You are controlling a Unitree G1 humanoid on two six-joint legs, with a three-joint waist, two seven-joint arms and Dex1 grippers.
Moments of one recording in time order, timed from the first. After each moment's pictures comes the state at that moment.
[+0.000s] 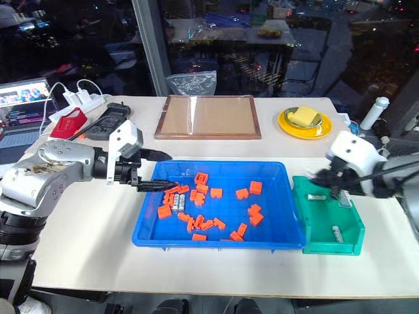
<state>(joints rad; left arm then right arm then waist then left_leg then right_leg) -0.74 0.84 -0.14 -0.16 -0.49 0.74 -1.08 -0.33 -1.20 -0.19 -0.23 0.19 0.81 1.15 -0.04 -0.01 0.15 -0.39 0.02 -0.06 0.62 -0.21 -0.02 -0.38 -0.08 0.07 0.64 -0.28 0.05</state>
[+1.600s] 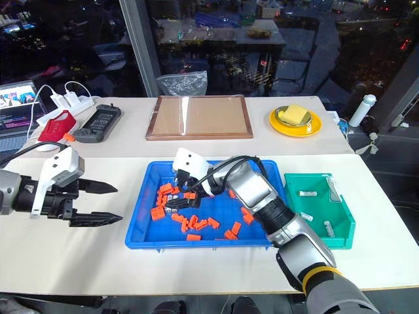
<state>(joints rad) -0.22 1.23 0.30 -0.46 -0.67 0.99 -1.18 -0.95 -0.24 0.52 0.29 0.13 0.56 0.99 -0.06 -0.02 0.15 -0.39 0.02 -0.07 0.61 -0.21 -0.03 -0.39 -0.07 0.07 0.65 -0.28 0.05</state>
